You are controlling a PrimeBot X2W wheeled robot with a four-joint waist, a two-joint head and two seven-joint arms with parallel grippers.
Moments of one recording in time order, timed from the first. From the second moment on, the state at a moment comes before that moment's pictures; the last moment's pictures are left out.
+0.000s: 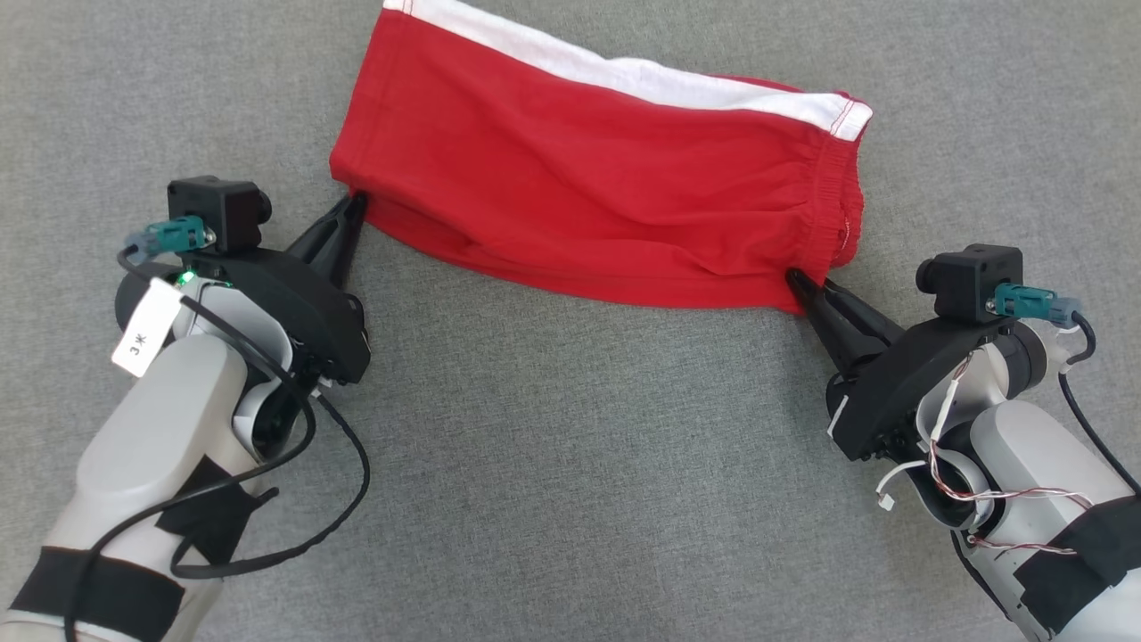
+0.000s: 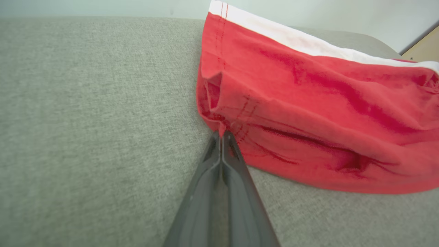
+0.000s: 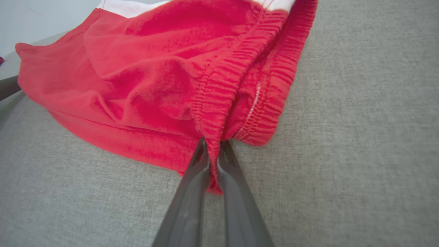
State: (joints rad) left arm -0.89 0.25 -0.66 0.76 -0.66 -0.12 0.01; right arm -0.54 -0.36 0.48 0.28 0.77 0.01 0.09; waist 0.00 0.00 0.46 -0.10
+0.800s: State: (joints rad) left arm -0.56 0.19 -0.70 0.84 -0.66 -0.12 -0.18; right arm -0.33 -0.42 0.55 0.39 0.82 0.12 0.06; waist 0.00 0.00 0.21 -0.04
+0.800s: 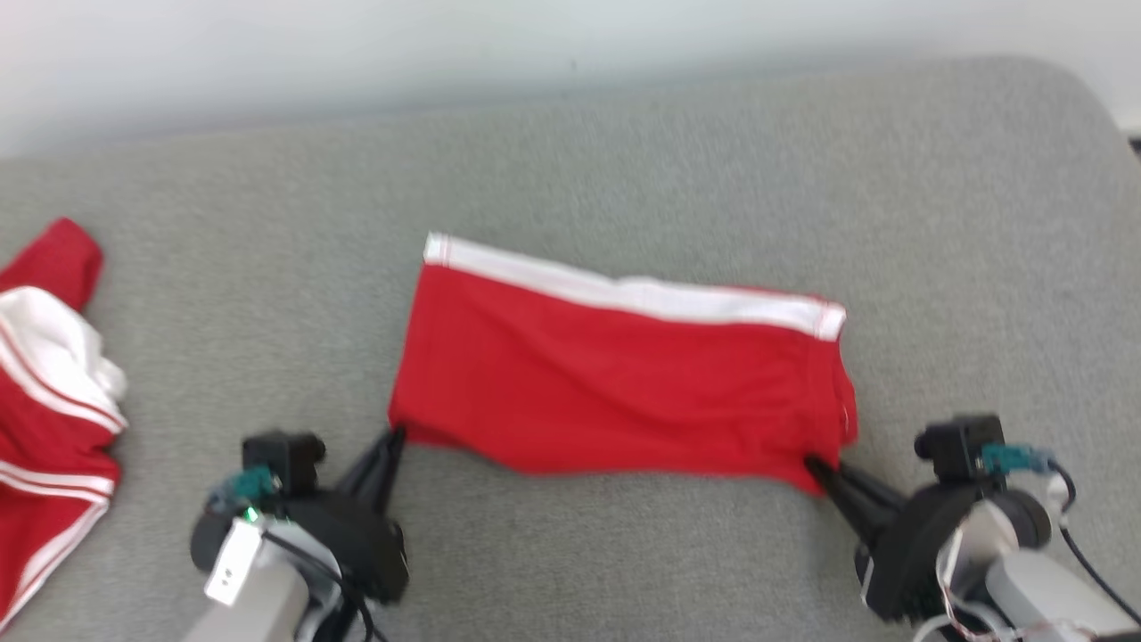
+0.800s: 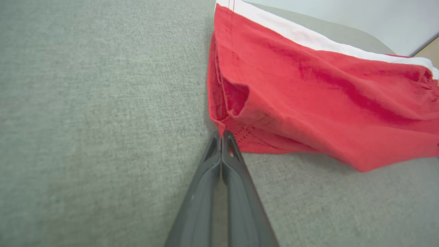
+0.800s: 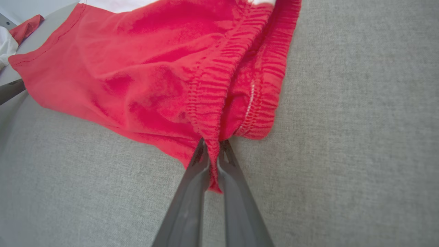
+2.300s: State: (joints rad) left arm -0.31 0.22 -0.72 0.73 -0.71 -0.07 -0.18; right arm -0.13 -0.49 0.62 0.31 0.92 0.10 0.18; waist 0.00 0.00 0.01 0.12
